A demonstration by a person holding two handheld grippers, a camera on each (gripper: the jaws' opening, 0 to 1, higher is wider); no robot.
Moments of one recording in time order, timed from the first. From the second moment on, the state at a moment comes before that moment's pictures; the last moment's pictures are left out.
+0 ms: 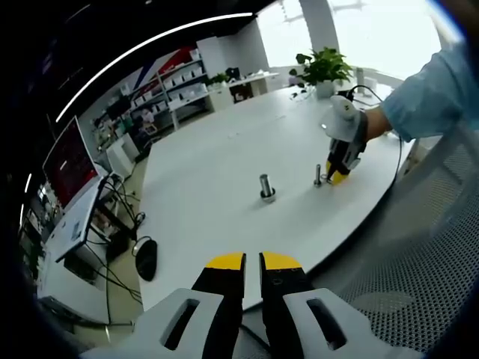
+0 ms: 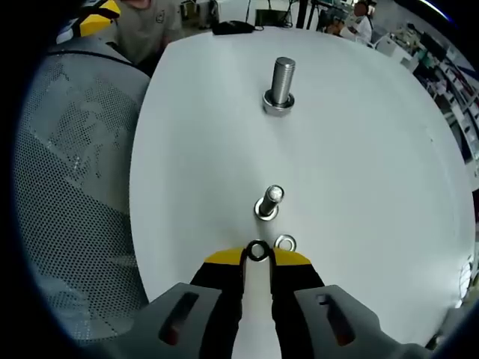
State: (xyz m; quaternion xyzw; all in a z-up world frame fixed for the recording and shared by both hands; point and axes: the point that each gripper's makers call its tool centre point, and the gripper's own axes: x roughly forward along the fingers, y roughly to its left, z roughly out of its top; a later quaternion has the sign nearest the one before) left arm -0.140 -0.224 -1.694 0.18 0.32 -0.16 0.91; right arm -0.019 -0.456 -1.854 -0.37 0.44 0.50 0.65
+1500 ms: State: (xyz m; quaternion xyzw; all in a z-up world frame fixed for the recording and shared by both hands) left arm -0.139 -0.225 -1.694 0.18 0.32 -0.16 0.91; right arm -0.022 -0.461 -1.834 -0.37 0.43 0.50 0.66
